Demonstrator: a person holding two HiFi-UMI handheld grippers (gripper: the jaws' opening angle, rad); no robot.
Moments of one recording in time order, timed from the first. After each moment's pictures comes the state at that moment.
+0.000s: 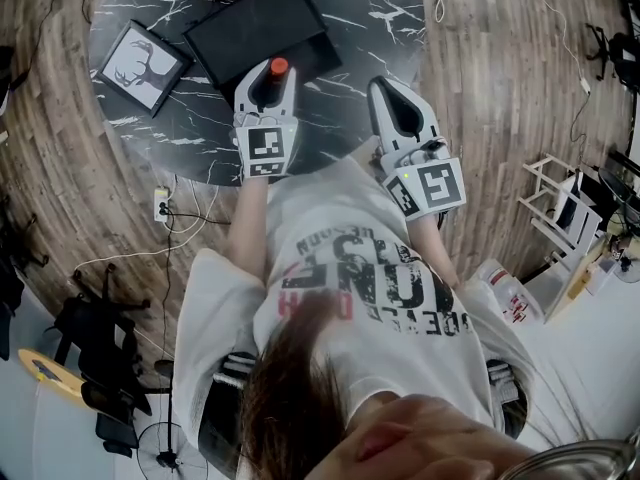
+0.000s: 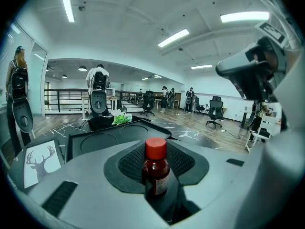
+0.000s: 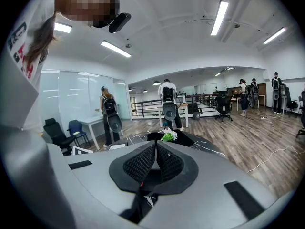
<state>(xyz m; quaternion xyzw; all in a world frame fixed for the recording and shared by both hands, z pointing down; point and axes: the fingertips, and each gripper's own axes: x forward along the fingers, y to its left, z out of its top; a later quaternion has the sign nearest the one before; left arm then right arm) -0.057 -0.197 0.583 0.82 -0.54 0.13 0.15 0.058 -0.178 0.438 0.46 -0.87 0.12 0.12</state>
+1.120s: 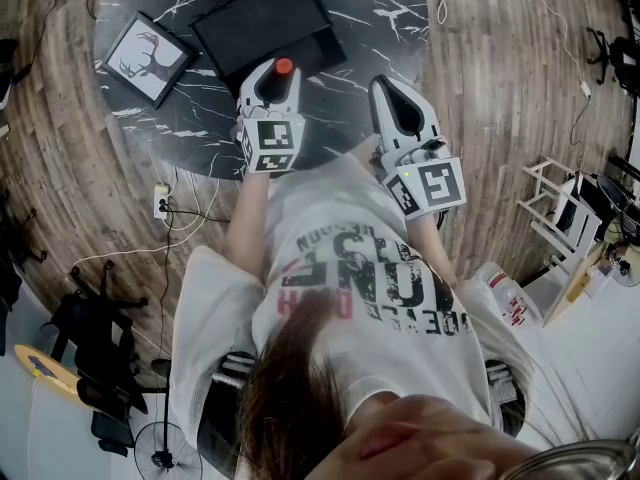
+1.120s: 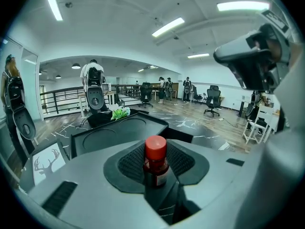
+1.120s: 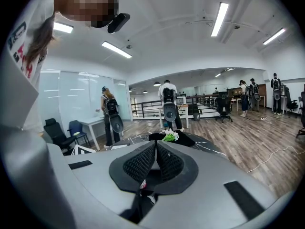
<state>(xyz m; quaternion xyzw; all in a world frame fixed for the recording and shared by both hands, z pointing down) -0.055 -0.184 0.591 0.82 -0.52 0.20 0.15 0.052 -0.167 0.433 0.46 -0.87 0.12 0.12</state>
